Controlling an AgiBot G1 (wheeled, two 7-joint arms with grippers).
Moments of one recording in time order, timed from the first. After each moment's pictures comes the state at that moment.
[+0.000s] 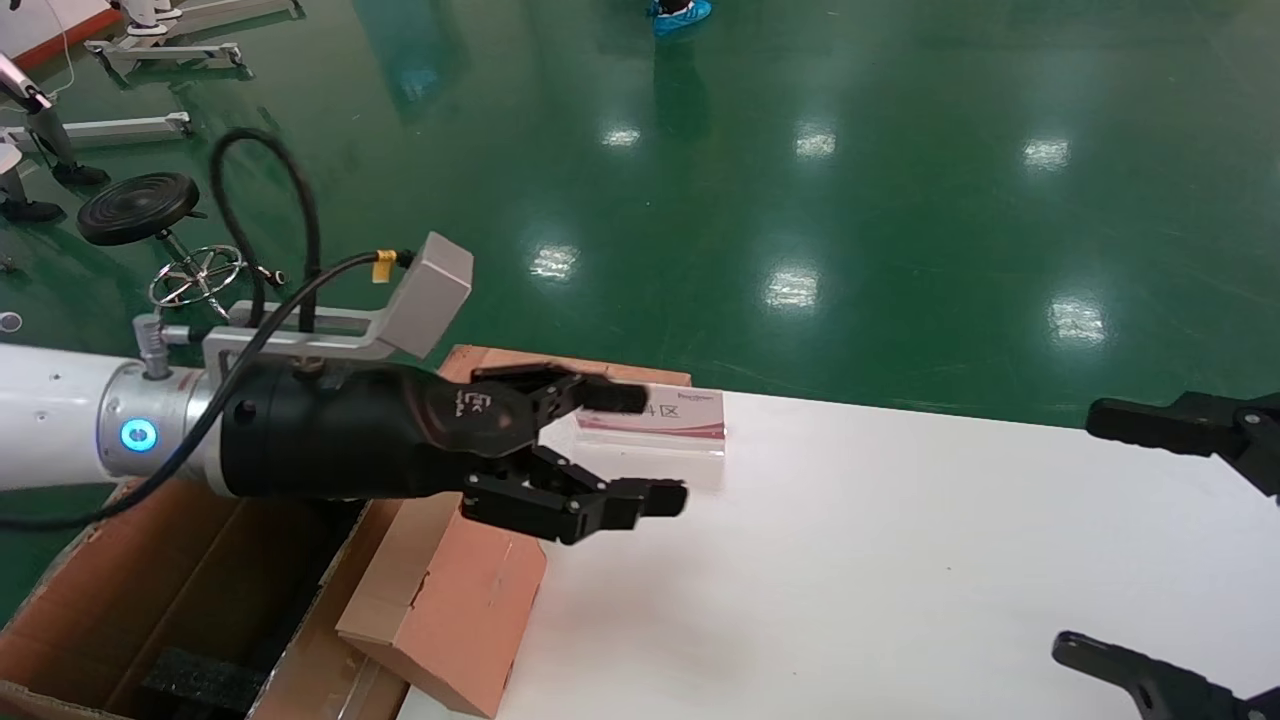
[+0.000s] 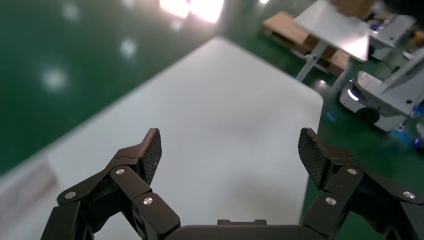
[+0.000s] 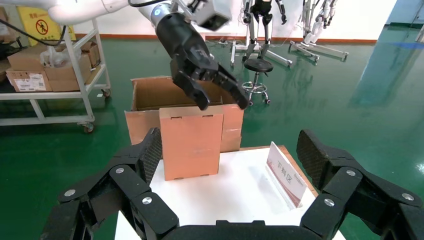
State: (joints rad) left arm -1.13 0.46 0.39 -1.34 0.94 1.35 -0.68; right arm 1.08 -0.61 -0.28 1.28 -0.73 -1.50 0.19
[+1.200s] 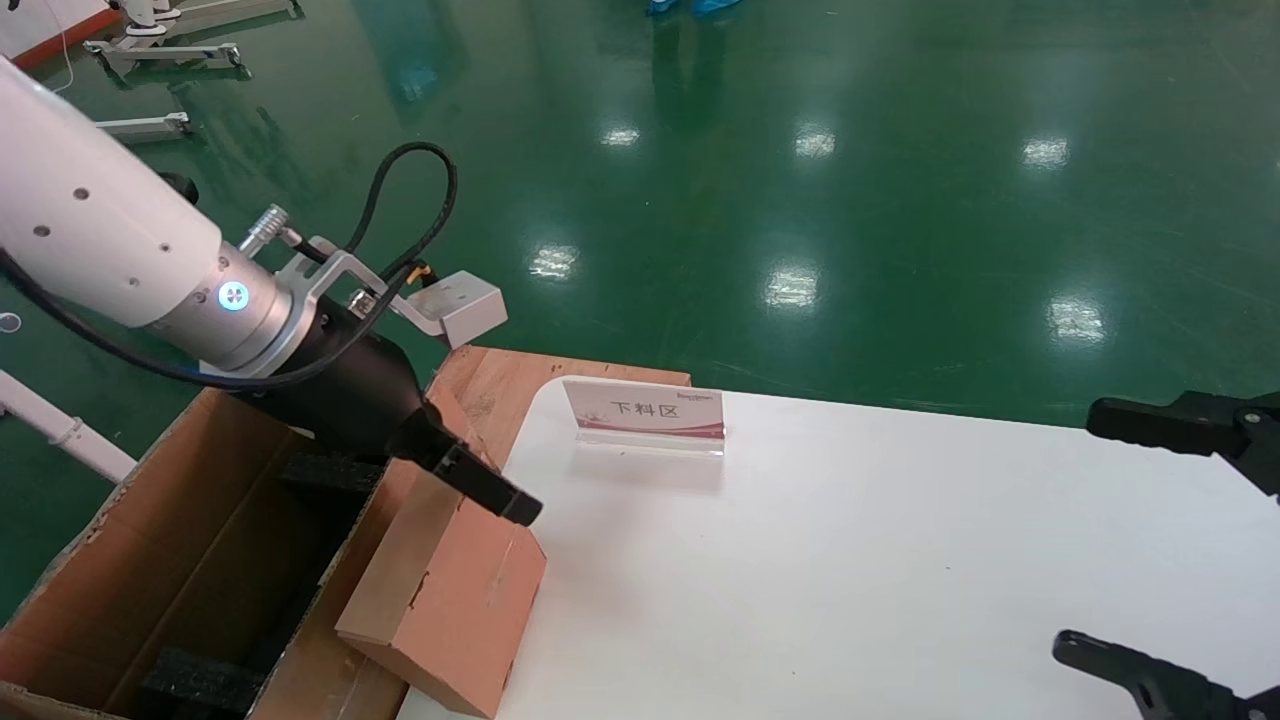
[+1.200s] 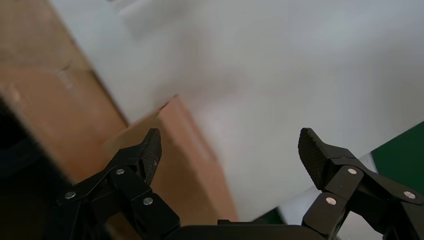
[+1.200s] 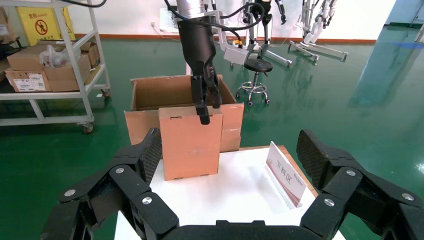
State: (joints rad) left arm -2.03 0.64 1.29 -1.35 1.50 1.59 -1.57; right arm 1.08 -0.61 -0.28 1.28 -0.73 -1.49 0.19
